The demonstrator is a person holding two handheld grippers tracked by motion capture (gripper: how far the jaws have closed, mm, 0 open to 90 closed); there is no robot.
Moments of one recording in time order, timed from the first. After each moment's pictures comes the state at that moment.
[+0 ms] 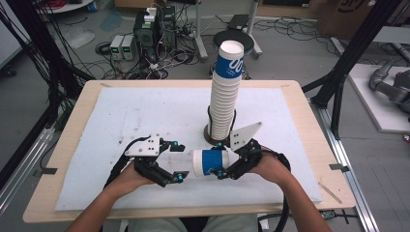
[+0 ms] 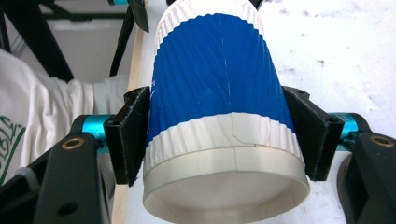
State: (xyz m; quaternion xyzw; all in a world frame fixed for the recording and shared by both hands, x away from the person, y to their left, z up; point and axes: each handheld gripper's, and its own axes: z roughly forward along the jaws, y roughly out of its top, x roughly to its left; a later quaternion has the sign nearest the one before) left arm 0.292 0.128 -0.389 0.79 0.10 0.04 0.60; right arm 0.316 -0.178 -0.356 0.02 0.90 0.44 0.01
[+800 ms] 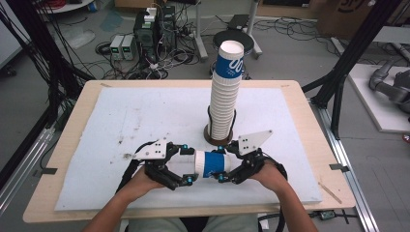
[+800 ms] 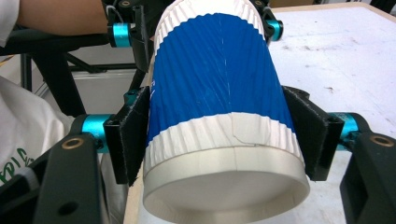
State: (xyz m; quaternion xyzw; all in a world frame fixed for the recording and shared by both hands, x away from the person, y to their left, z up) left arm 0.291 0.105 -0.403 0.76 0.10 0.01 0.64; right arm 0.309 -0.190 -0.381 0.03 0.85 0.53 -0.01
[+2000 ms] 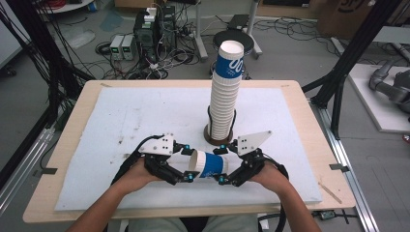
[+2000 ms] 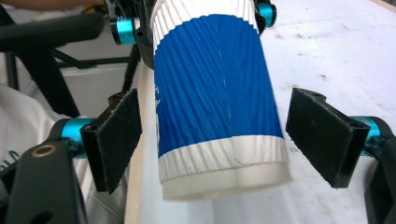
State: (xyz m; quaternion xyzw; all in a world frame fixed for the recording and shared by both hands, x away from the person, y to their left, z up) left arm 0.296 0.101 -0.374 0.83 0.07 0.02 0.55; right arm 0.304 -0.190 -0.377 0.06 0.86 0.51 0.00
